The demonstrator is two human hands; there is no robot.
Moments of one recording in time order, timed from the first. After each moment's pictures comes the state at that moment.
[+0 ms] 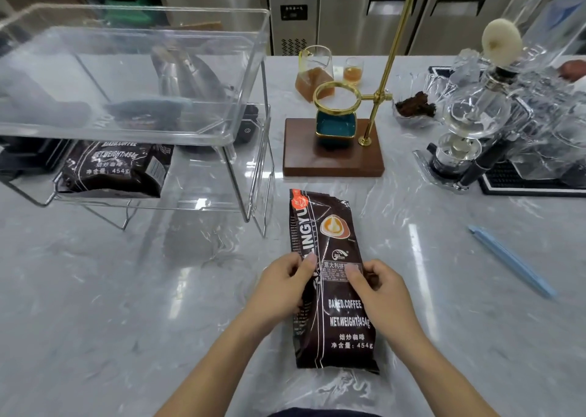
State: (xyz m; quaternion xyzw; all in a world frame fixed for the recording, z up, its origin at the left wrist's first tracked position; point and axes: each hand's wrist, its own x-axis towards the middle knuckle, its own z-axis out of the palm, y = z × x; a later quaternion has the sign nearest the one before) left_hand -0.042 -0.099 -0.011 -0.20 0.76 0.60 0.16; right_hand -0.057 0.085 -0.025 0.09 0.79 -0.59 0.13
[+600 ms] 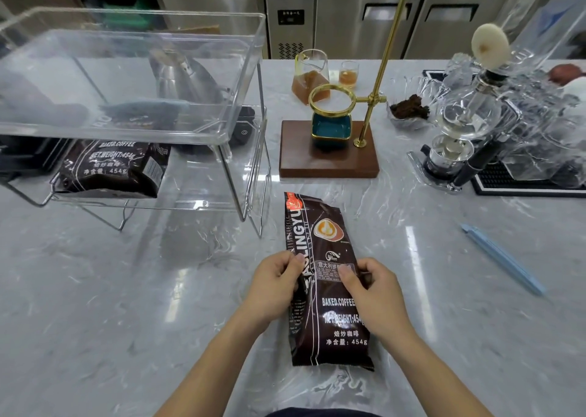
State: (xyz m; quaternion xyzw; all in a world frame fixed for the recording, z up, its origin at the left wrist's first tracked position) left_hand -0.042 -0.103 -0.024 -0.16 0.74 0.64 0.09; right_hand -0.058 0.081 -0.026 0.08 0.82 -0.56 0.11
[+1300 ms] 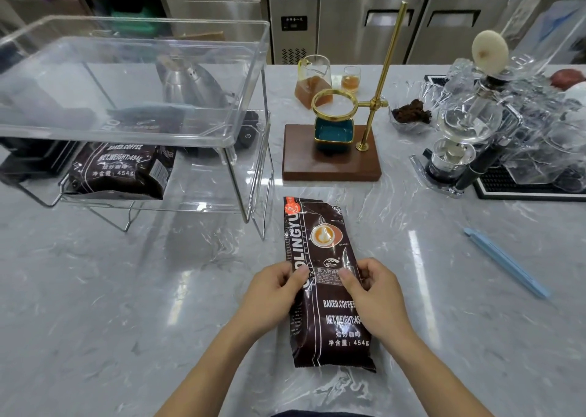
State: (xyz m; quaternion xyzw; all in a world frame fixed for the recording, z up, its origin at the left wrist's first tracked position) left_hand -0.029 -0.113 -0.020 -0.11 0.82 0.56 0.11; right_hand -0.060 0.080 -0.027 0.07 0.83 -0.55 0.10
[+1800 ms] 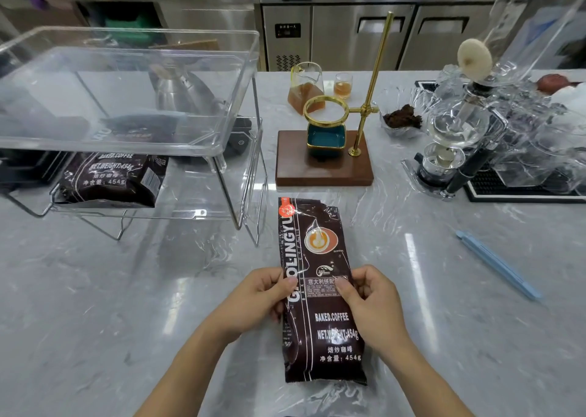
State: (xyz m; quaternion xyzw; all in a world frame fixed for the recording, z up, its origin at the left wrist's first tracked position) left_hand -0.033 -0.135 -0.012 -0.04 0.70 0.68 0.21; right_hand -0.053 0.082 -0.020 0.08 0.81 -0.57 0.10
